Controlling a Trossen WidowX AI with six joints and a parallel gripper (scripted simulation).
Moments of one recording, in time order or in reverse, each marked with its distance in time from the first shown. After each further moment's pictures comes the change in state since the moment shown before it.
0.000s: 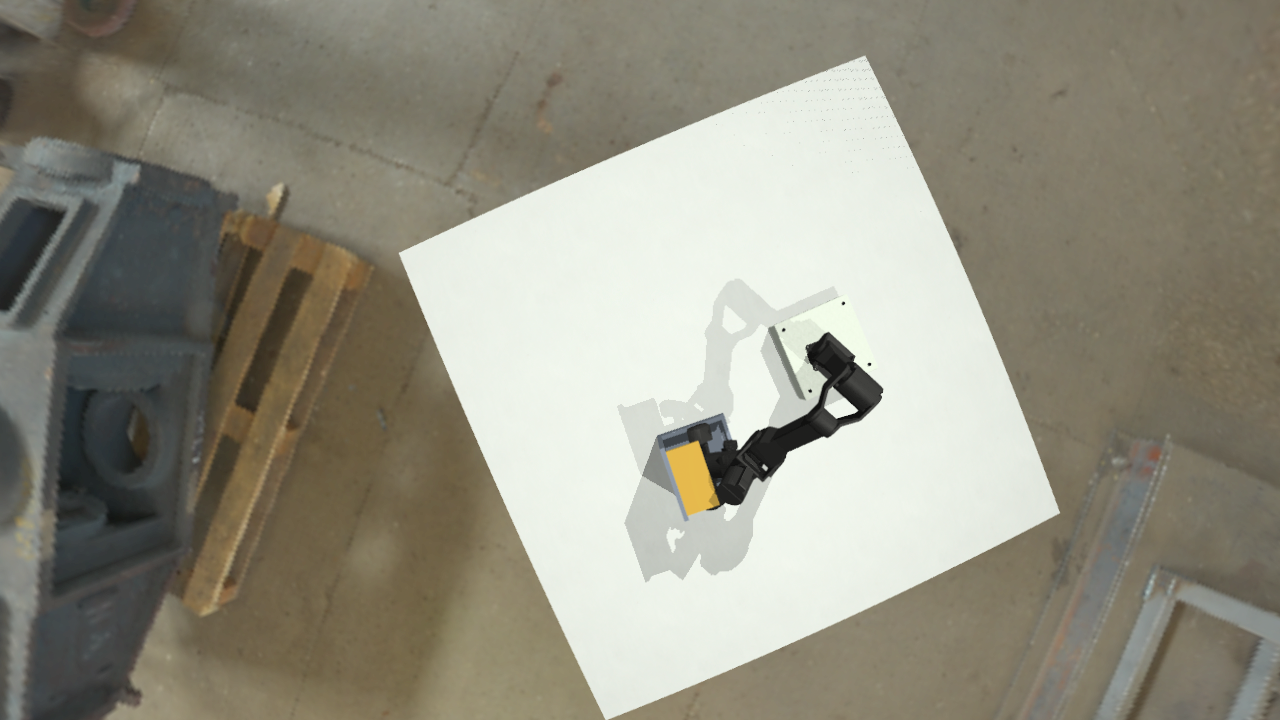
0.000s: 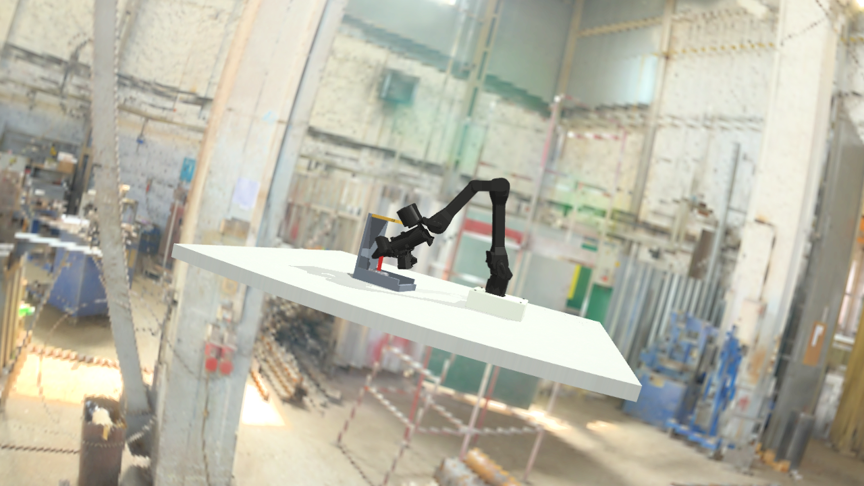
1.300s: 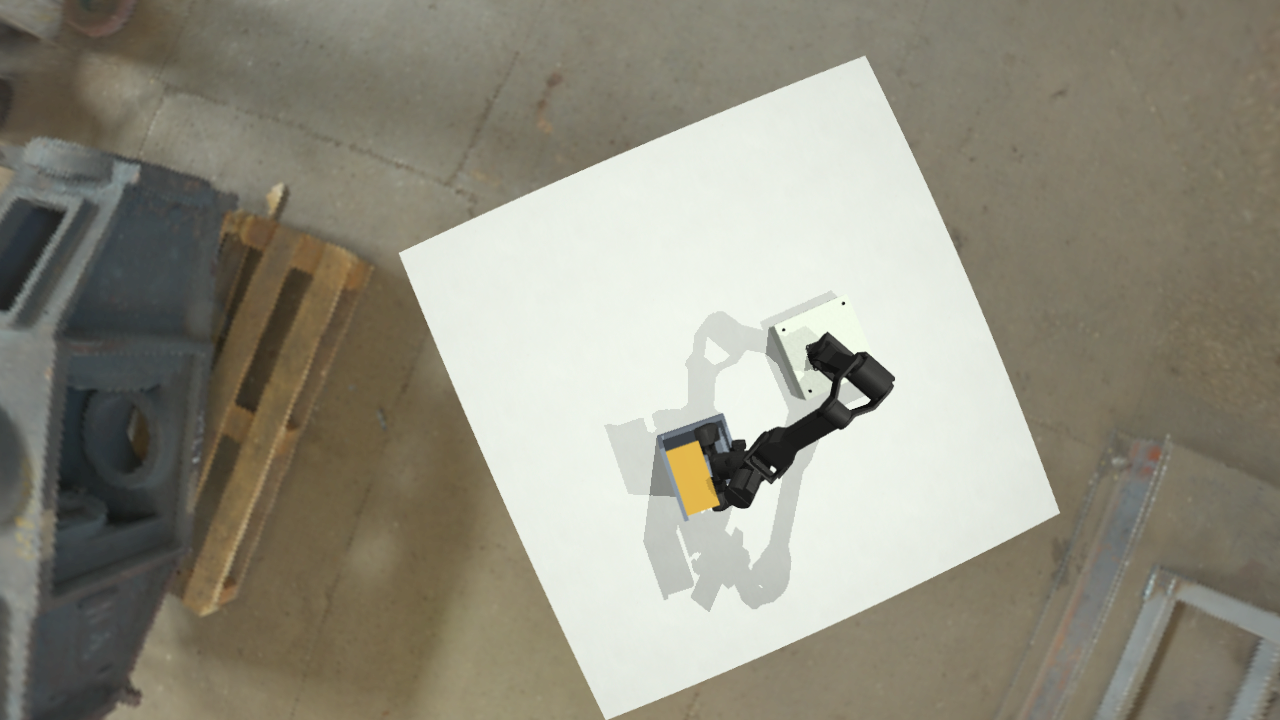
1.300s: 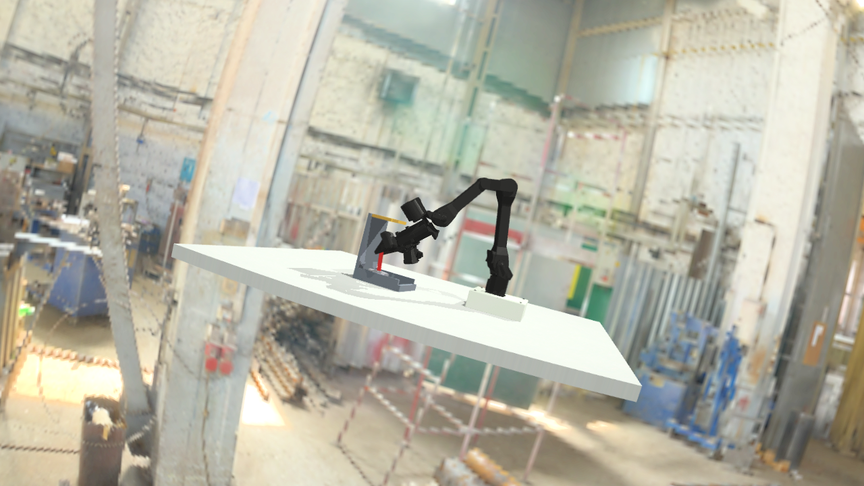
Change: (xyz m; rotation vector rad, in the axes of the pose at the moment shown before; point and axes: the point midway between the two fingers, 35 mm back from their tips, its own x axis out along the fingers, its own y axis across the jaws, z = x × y) arm -0.025 -0.001 -0.008 -0.018 -0.027 0.005
